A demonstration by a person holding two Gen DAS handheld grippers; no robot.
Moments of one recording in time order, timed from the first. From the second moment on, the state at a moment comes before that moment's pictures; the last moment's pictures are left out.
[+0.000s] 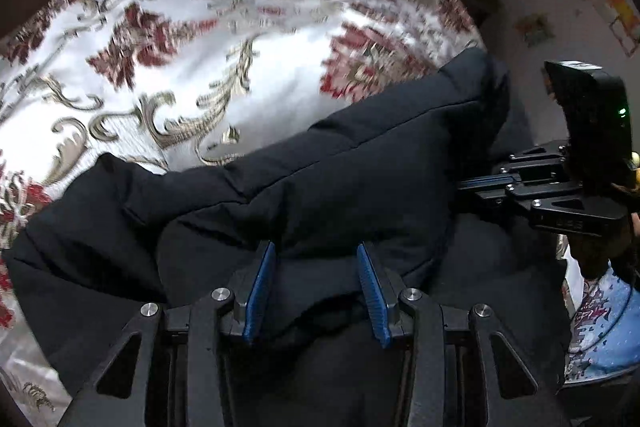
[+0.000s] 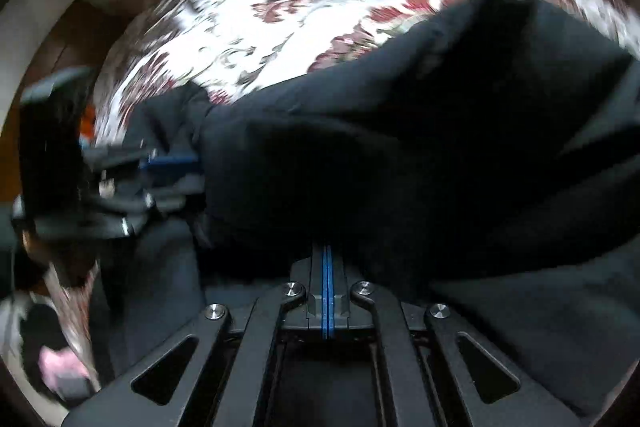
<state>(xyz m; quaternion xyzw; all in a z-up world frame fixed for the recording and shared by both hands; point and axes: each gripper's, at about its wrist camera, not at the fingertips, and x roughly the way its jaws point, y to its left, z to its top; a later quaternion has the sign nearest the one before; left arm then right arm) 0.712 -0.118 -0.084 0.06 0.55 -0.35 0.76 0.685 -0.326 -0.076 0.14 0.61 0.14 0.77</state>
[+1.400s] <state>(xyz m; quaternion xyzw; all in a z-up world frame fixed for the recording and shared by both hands) 0.675 -0.096 -0.058 -0.03 0.50 -0.19 0.85 0.591 -0.324 0.005 0.07 0.47 0.02 0.88</state>
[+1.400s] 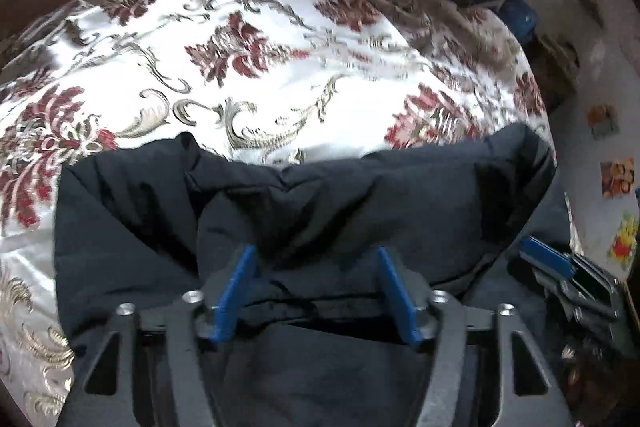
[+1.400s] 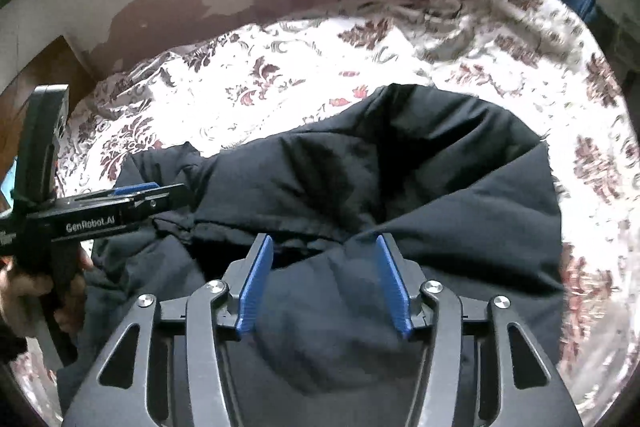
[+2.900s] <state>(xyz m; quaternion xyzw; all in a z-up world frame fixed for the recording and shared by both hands) 0.338 -0.042 0.036 0.00 0.33 -0.05 0.94 0.310 -0.304 0.123 -0.06 0.28 0.02 0.96</state>
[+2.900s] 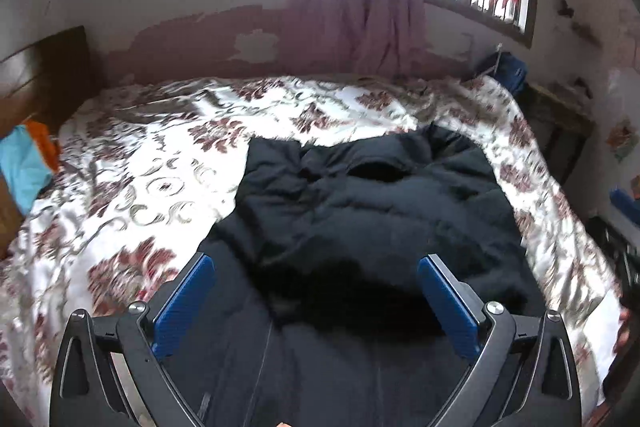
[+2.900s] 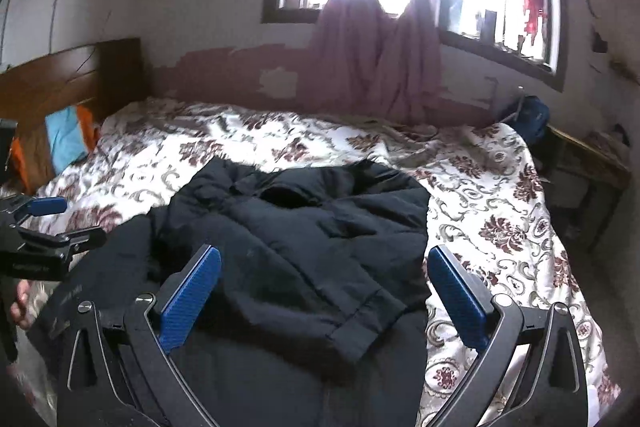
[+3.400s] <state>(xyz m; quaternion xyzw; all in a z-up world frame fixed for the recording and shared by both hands) 0.287 -0.041 -0.055 0.07 0.36 -0.06 0.93 0.254 -0.284 0.046 -0.07 0.26 0.02 0.96</state>
